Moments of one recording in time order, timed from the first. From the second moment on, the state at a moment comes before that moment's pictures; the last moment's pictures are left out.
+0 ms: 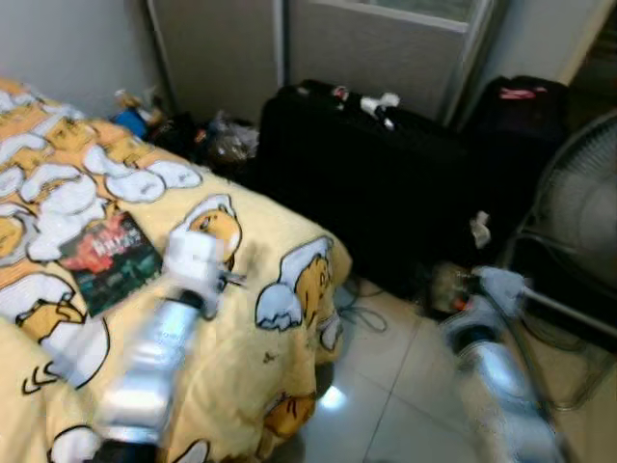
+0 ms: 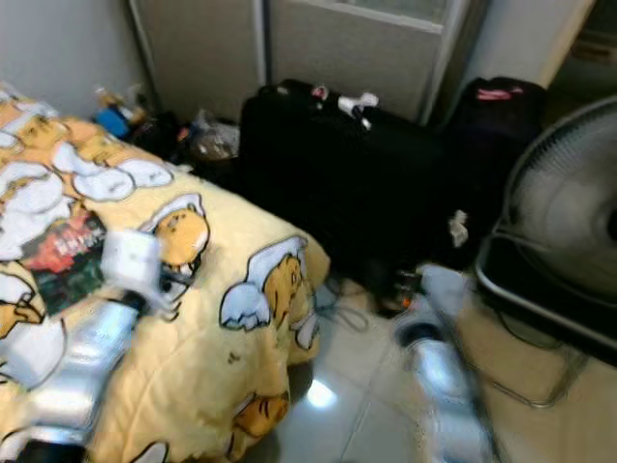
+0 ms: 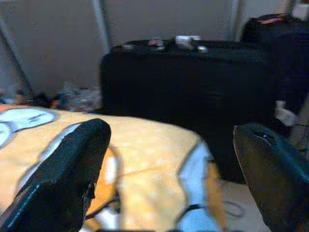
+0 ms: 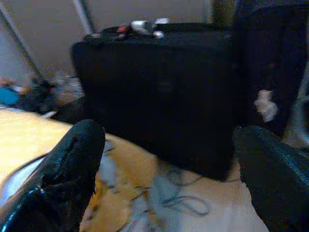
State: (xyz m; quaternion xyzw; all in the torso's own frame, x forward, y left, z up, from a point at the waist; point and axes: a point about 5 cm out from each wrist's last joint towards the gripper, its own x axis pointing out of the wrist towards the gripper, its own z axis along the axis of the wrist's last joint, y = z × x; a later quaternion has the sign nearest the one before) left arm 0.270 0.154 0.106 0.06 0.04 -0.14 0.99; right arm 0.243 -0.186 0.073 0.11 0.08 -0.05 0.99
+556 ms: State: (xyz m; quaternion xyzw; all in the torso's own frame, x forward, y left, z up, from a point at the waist) left arm 0.273 0.174 0.102 0.04 0.06 -0.09 0.99; right arm 0.235 -0.178 0.069 0.12 0.09 -0.04 0.99
